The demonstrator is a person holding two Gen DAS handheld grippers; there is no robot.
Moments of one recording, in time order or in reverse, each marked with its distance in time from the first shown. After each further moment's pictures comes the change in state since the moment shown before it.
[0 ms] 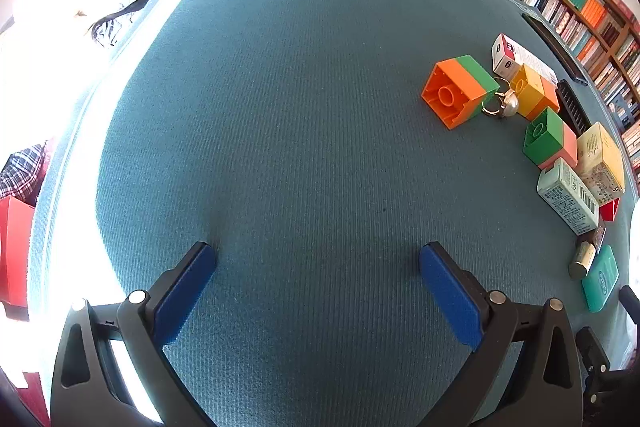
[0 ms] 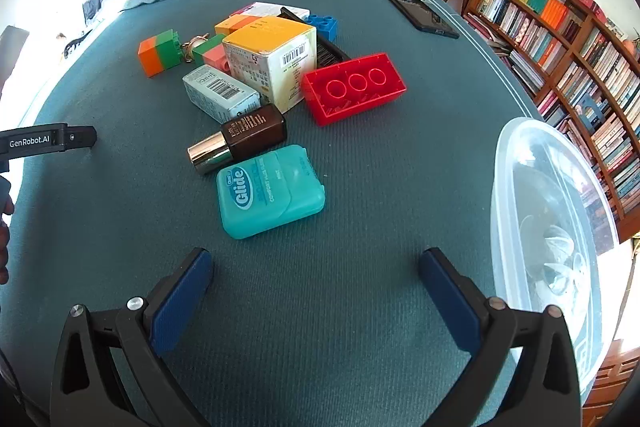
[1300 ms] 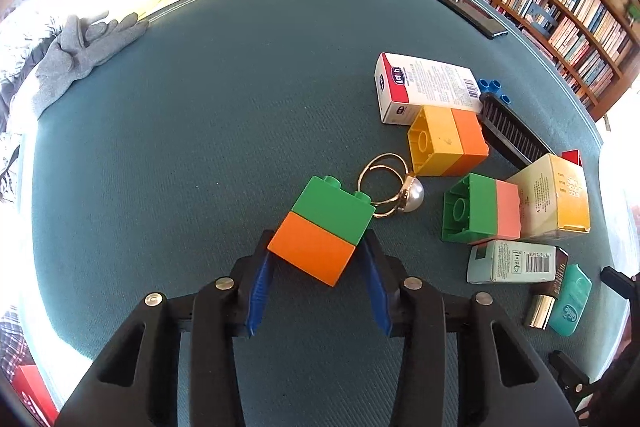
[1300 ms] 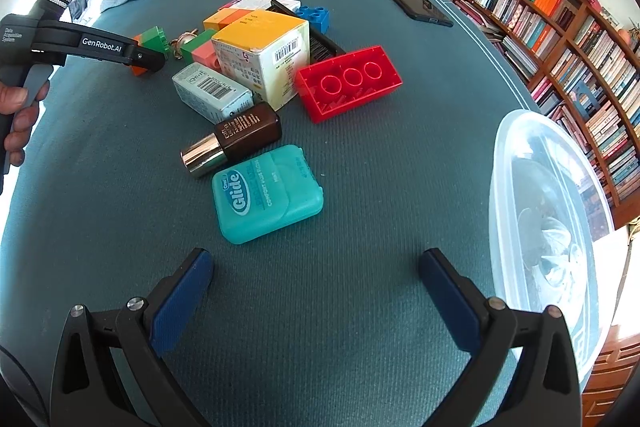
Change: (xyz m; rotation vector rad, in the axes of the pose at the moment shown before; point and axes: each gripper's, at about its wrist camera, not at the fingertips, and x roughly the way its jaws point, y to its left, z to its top) left arm -0.008 -0.104 0.063 0.427 0.008 -0.191; right arm -0.002 0.004 0.006 0.025 0.032 -0.028
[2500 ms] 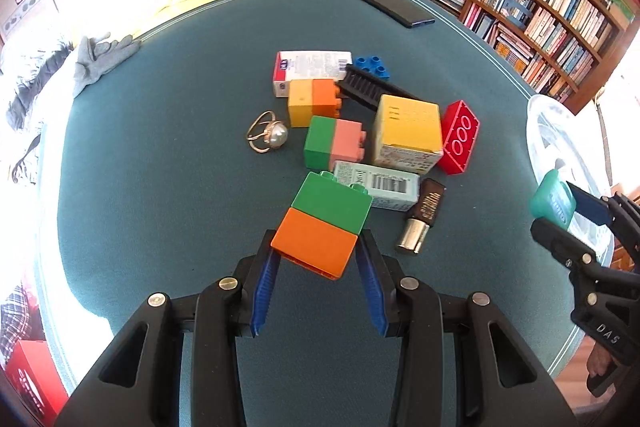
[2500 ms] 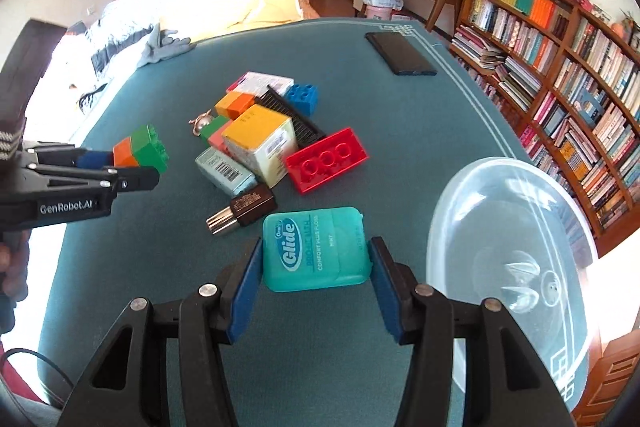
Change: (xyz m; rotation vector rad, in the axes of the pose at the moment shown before) left arm -0.067 -0.083 -0.041 0.019 -0.028 0.013; right arm -0.070 -0.047 0.007 0.094 -0.169 0.081
